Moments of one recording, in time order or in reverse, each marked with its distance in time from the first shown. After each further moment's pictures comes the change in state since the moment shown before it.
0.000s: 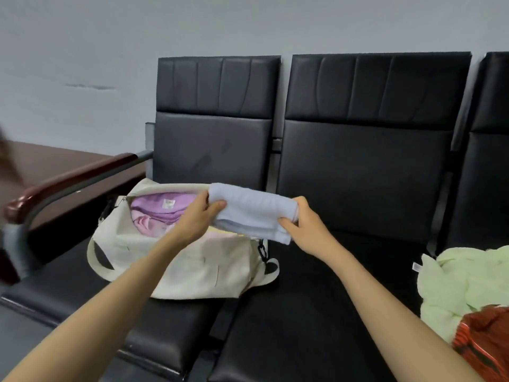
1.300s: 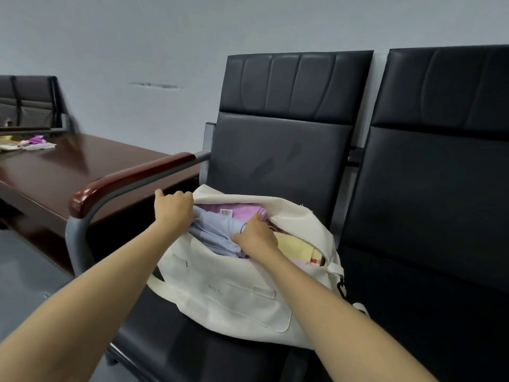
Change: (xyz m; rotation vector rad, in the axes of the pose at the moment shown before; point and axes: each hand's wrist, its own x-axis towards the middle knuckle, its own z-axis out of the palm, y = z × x) left_hand 0.081 -0.128 -0.151 1.462 0.145 -0.234; right_hand 0.140 -0.082 0.235 -0.237 -0.227 0.283
